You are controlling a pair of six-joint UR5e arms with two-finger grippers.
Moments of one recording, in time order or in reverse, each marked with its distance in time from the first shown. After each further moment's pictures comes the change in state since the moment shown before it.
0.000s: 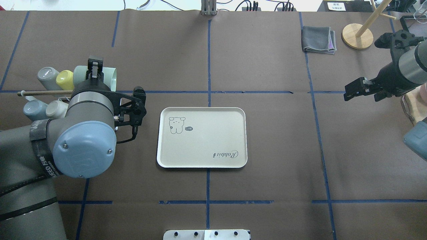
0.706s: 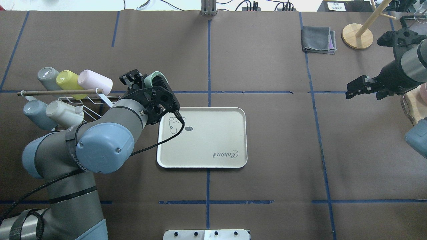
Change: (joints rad) left arm 0.018 0.009 0.270 -0.711 -0.123 -0.495; right arm 0.010 0.000 -0.002 0.000 0.001 -0.001
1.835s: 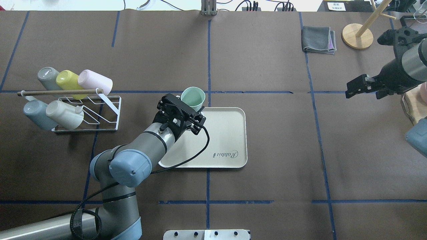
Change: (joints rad) left arm 0.089 -0.071 0.403 -0.722 0.050 -0.354; right arm 0.003 0.004 0.001 -0.001 0.003 0.000
